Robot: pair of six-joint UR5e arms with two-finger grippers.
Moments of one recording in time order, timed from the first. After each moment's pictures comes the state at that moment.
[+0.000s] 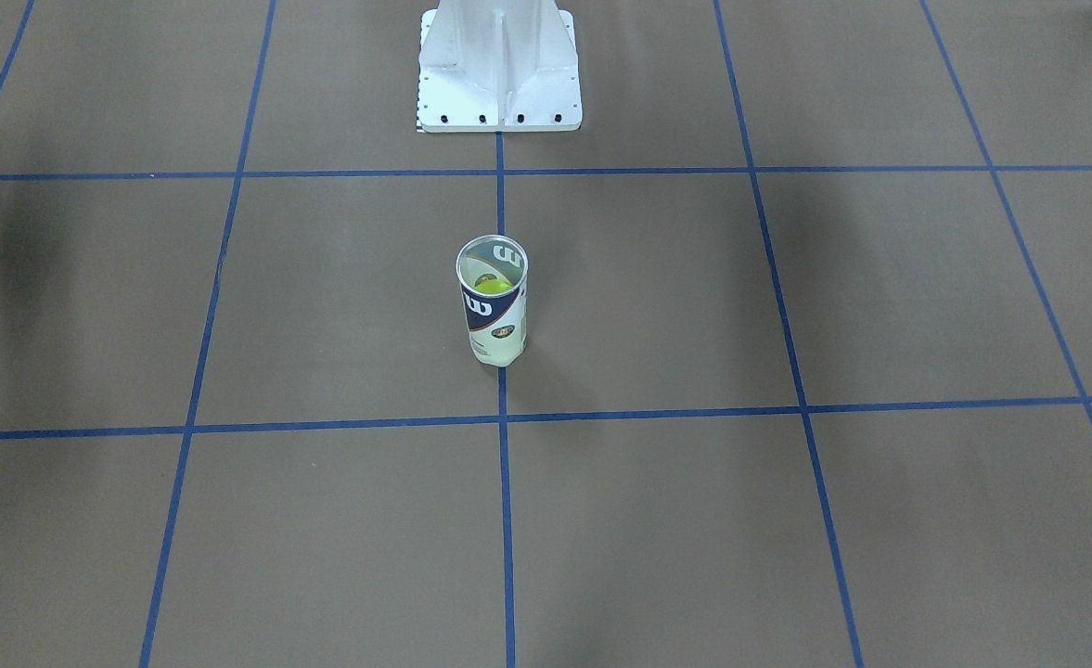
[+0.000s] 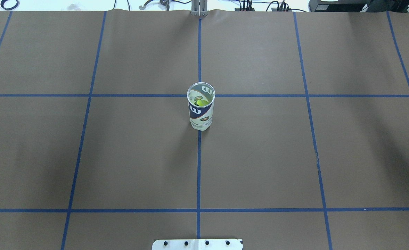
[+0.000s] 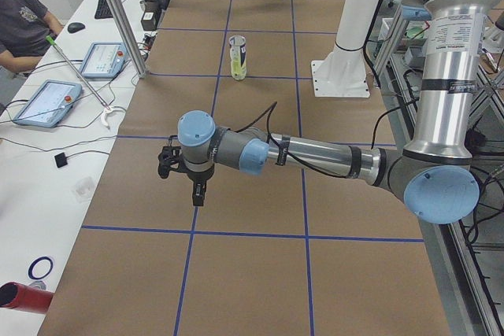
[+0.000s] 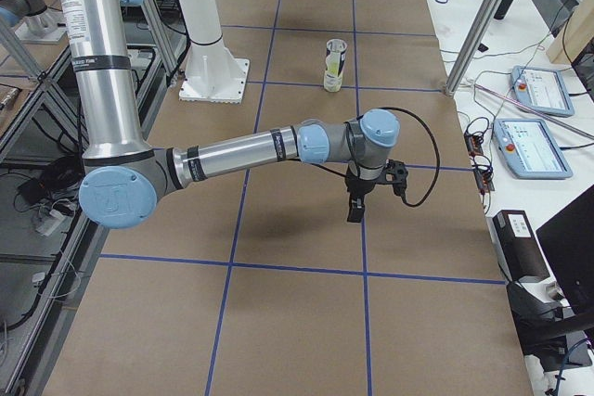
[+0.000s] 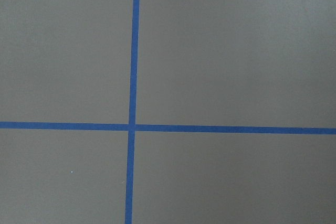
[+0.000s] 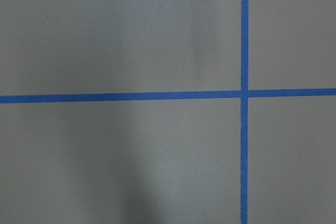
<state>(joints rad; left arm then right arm) -1.49 -1.62 -1.66 -1.71 -2.38 -0.28 1.38 -1.45 1.70 -1.72 2.32 0.23</state>
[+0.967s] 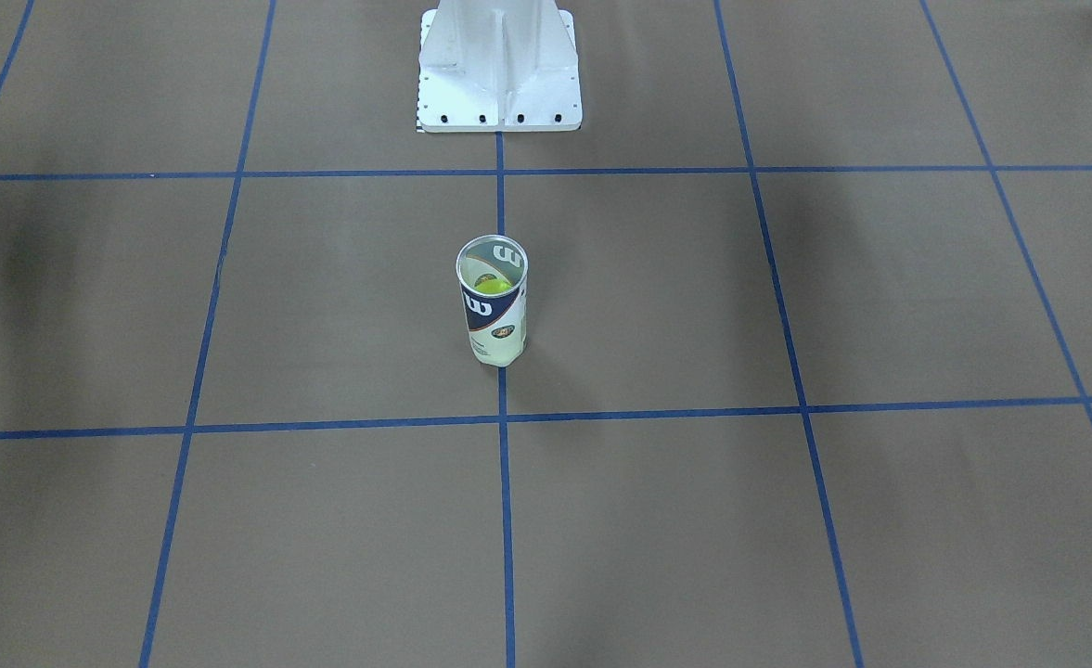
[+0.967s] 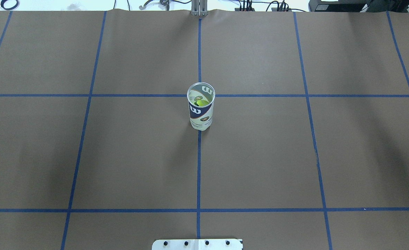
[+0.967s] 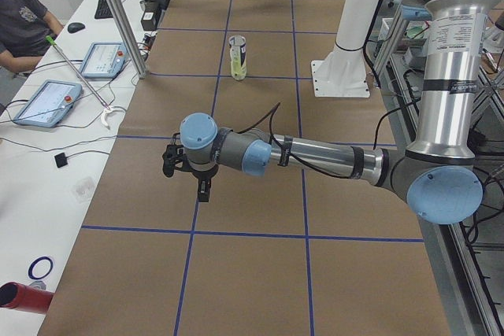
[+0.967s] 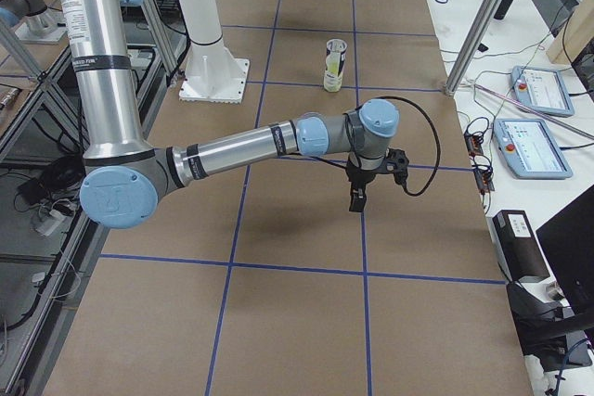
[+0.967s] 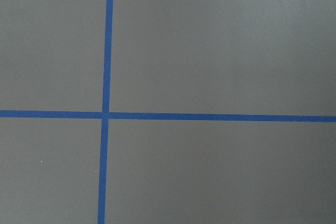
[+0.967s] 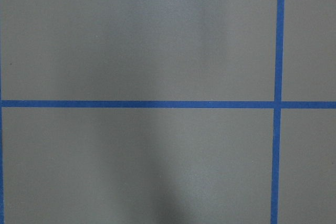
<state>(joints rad) -1.49 -1.60 -1.68 -1.72 -2.44 -0.28 1.38 -1.45 1.74 -1.72 2.34 0.24</state>
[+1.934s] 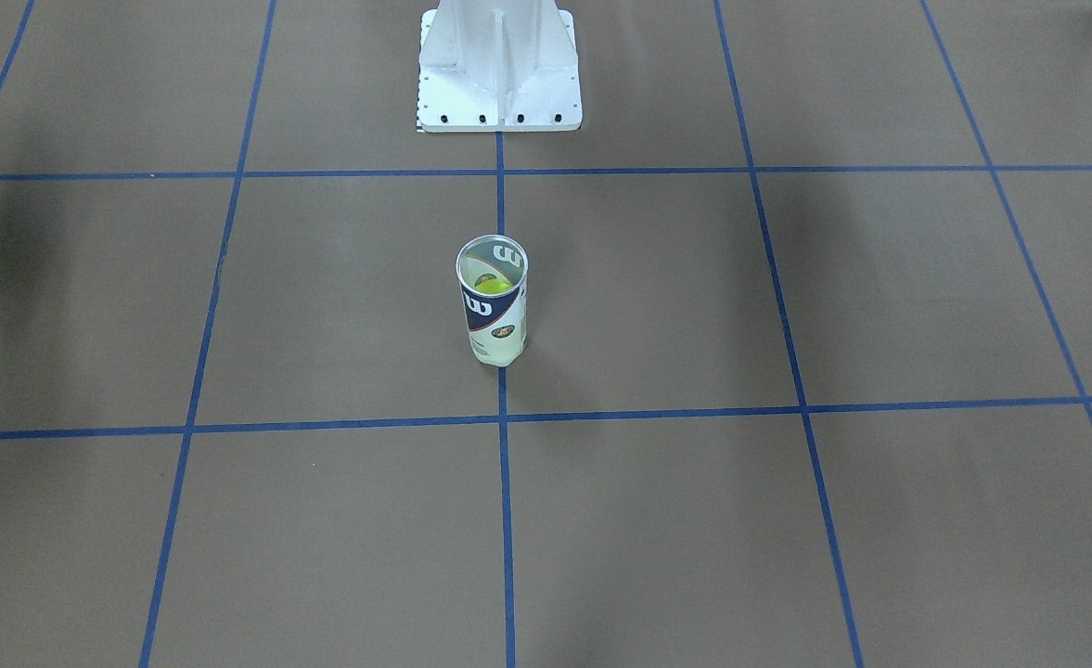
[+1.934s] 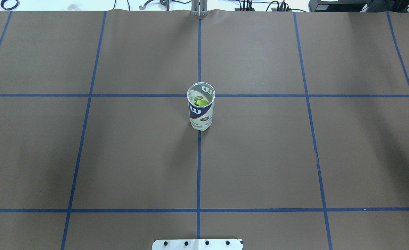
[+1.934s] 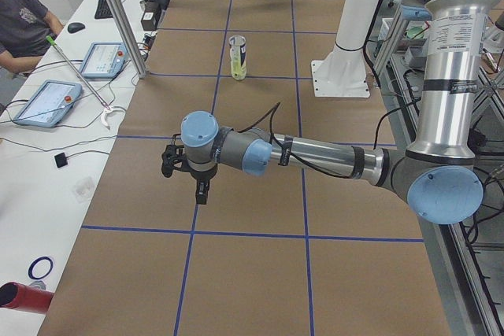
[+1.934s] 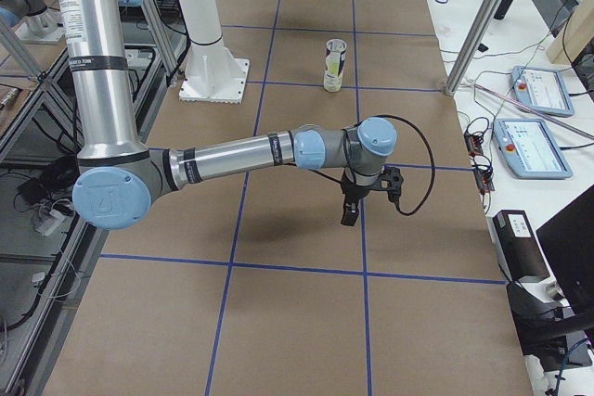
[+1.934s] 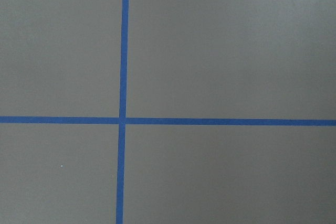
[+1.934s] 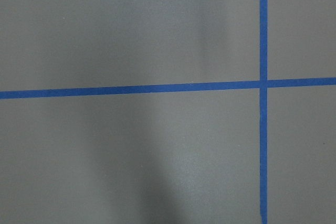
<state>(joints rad) -1.49 -1.60 -1.68 -1.72 -2.41 -0.27 1.39 -1.47 1.69 -1.72 2.35 0.24</state>
